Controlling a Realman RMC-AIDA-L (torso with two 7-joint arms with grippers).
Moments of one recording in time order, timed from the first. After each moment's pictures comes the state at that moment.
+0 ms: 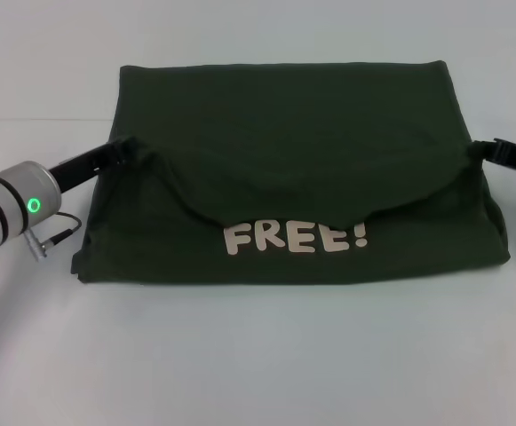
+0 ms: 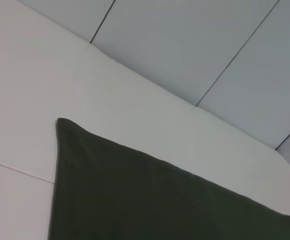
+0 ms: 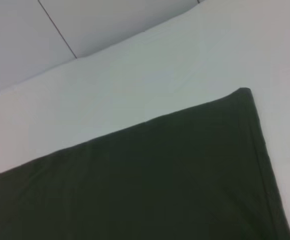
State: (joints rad) left arm -0.73 -2.16 0.29 0.49 2.03 0.82 -1.75; right arm 0.73 2.06 -0.48 -0.52 -2.17 -0.76 2.01
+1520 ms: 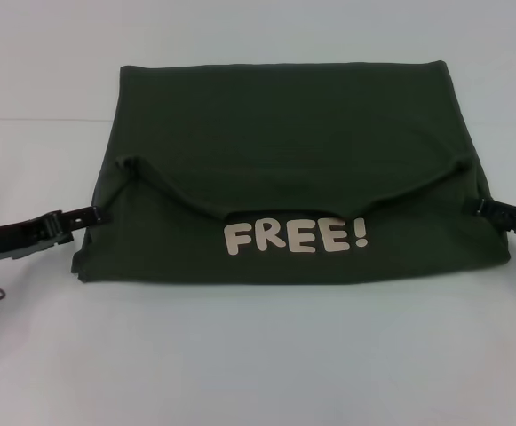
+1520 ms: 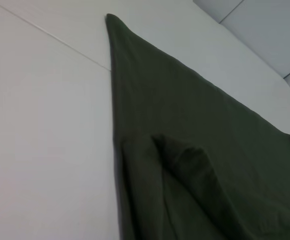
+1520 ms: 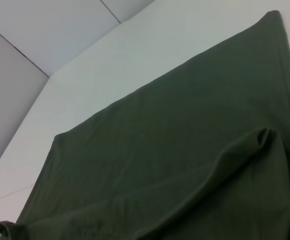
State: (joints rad) left arm -0.57 -2.08 0.34 0.68 2.33 1.20 -2.15; right arm 0.54 2.01 -0.50 -0.52 -2.06 -1.12 1.99
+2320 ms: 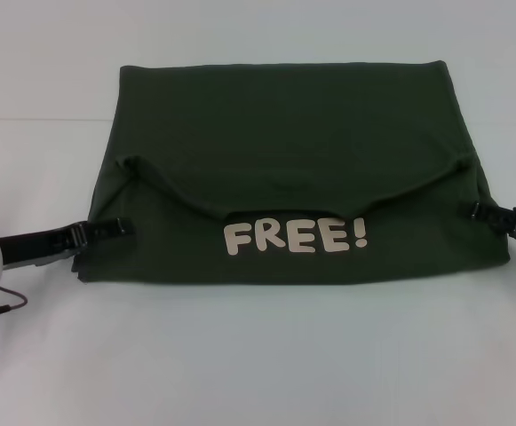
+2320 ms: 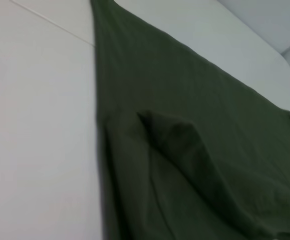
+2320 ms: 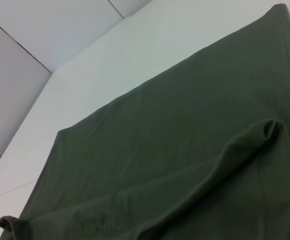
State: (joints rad) left arm -0.59 -2.09 0.41 0.63 2.33 1.16 -2.14; right arm 0.54 2.02 -0.50 -0.51 -2.06 -1.12 1.98
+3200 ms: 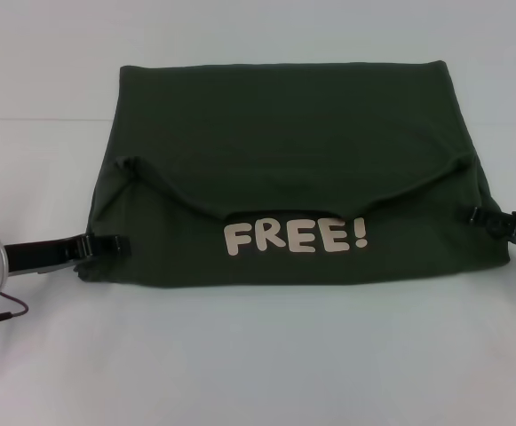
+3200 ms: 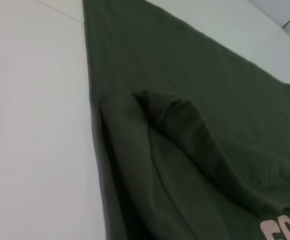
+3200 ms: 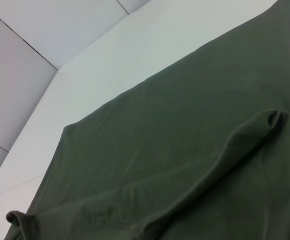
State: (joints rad) left arm -0.59 -2.09 0.46 0.63 2.36 1.15 -2.15; right arm 0.53 2.02 -0.50 -0.51 -2.06 -1.14 1.98
